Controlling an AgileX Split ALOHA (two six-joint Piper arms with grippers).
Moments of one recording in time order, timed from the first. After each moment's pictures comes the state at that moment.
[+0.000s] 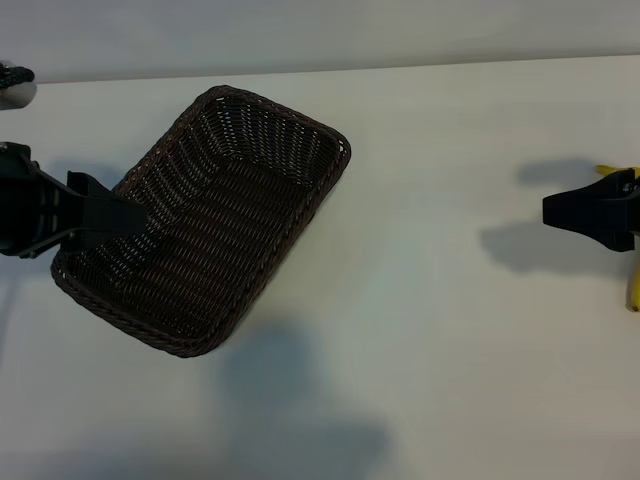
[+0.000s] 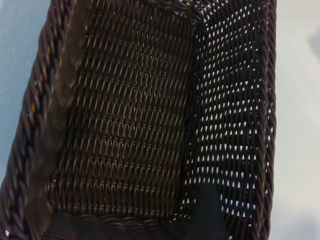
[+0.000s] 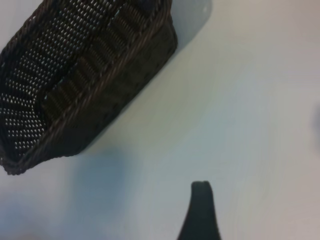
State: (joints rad) left arm 0.01 1.20 -0.80 -0.71 0.77 0.59; right arm -0.09 1.18 -0.66 1.02 0.82 -0.90
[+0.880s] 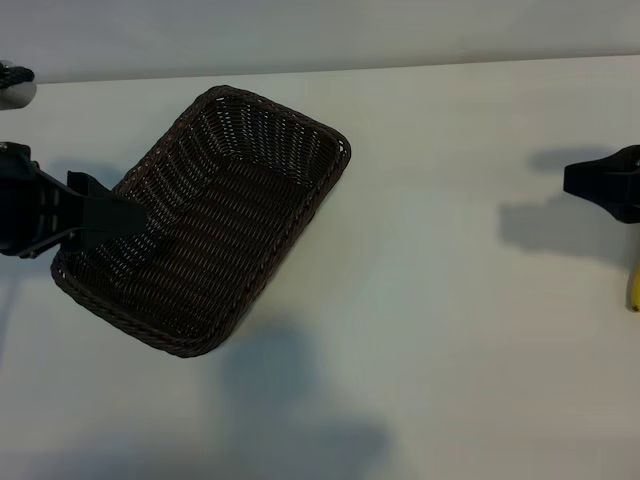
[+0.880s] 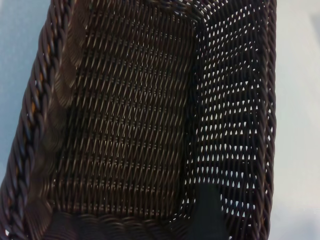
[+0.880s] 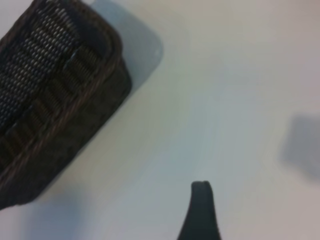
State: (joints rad) left arm 0.01 1.20 -0.80 -0.71 0.77 0.59; right arm -0.09 1.18 -0.66 1.02 0.65 -0.90
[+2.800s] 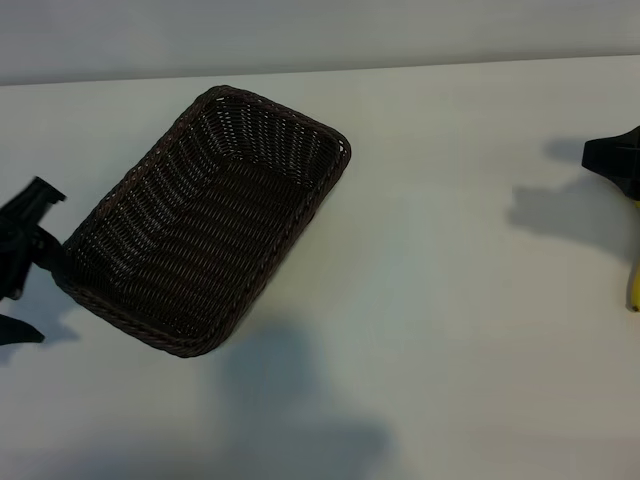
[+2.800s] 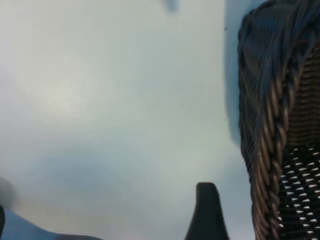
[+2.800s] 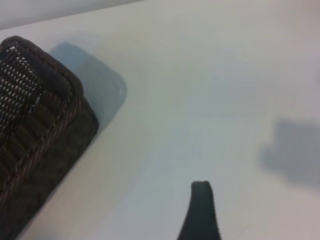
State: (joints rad) left arm -0.01 1.28 -0.80 -0.25 0.94 -0.85; right arm -0.09 1.18 -0.66 1.02 0.53 -0.85
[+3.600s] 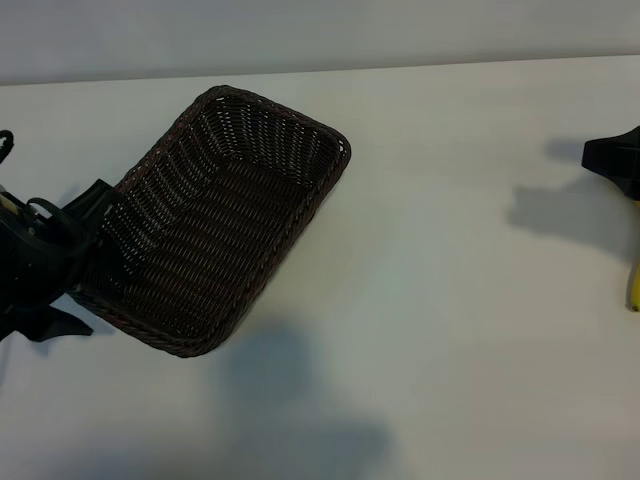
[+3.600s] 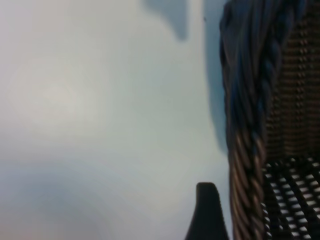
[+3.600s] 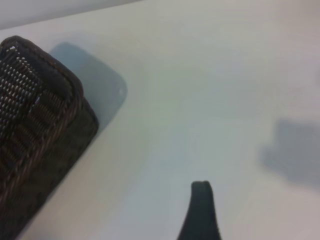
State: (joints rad) left arm -0.15 1.38 -0.80 -0.19 0.82 -0.99; right arm -0.09 1.18 -0.66 1.02 0.53 -0.85
